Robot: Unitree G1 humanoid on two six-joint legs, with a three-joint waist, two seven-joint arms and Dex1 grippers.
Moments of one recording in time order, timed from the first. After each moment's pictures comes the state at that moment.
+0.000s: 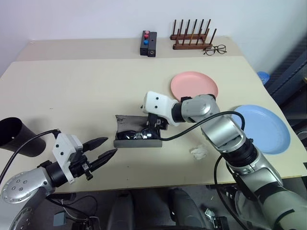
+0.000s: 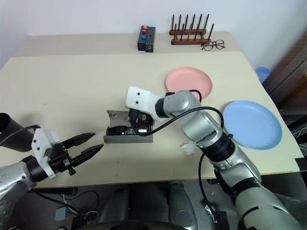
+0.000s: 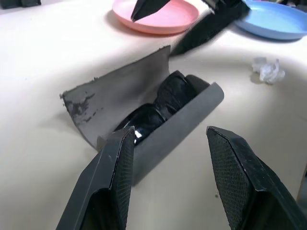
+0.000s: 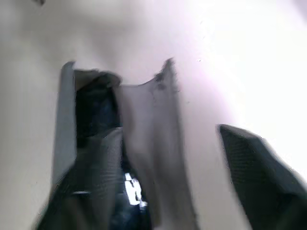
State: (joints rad) left arm 0.37 0.69 0.38 -0.73 -0.66 0.47 -0.74; right arm -0.83 -0.43 0.45 -0.27 -0.02 0.79 0.93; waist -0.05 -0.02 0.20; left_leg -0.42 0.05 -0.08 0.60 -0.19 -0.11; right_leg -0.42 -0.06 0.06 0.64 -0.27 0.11
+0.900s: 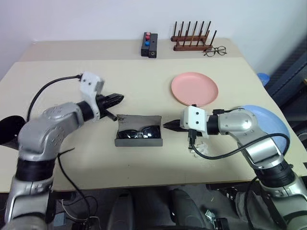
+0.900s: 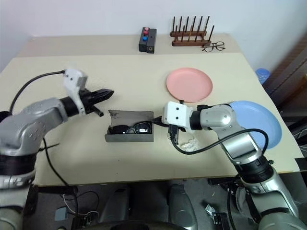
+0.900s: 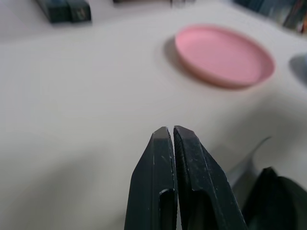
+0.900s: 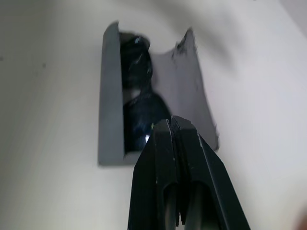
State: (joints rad) left arm -0.62 0.68 0.01 -0.14 -0.64 0.93 -0.50; right arm -0.48 -0.69 0.23 -0.34 0.14 0.37 1.05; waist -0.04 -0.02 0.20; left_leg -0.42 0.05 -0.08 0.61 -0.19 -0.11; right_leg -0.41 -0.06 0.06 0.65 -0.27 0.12
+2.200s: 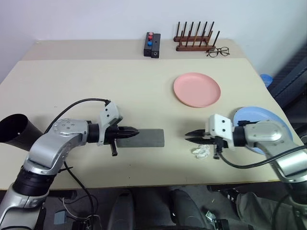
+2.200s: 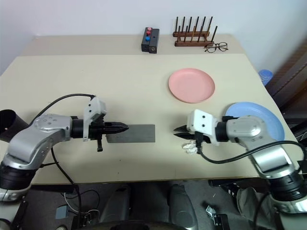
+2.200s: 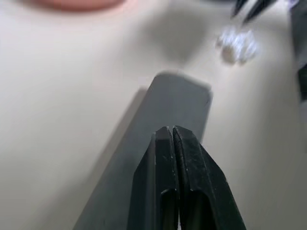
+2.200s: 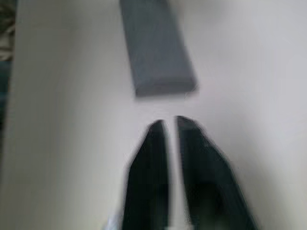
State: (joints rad) left arm -0.33 0.77 -0.05 -0.39 -0.54 0.74 -0.98; right arm -0.27 -0.94 0.04 -0.38 0.35 0.47 1.15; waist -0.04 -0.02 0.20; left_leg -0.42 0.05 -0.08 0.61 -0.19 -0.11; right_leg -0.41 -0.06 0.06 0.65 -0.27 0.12
